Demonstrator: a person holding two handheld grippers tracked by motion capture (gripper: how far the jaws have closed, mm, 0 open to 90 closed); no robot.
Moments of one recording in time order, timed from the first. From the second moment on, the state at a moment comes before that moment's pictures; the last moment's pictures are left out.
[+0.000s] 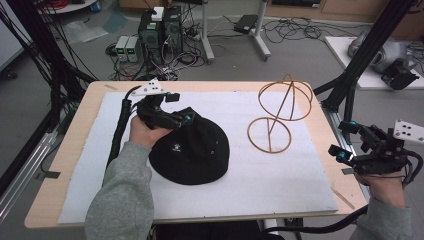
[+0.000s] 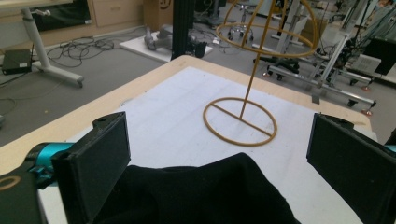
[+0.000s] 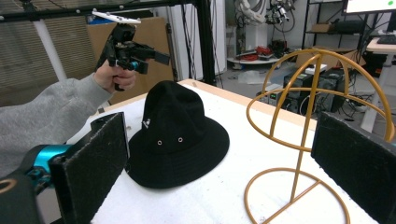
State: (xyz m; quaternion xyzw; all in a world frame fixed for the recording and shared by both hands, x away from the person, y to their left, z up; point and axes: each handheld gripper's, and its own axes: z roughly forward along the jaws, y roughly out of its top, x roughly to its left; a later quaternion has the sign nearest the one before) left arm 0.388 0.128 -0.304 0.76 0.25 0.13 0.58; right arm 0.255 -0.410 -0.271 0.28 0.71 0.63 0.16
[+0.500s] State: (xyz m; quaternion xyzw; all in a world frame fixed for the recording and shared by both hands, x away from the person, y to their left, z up) left arm 0.397 0.115 -0.324 0.78 0.26 0.14 0.56; right arm 0.253 -0.412 -0.272 0.28 0.71 0.63 0.16
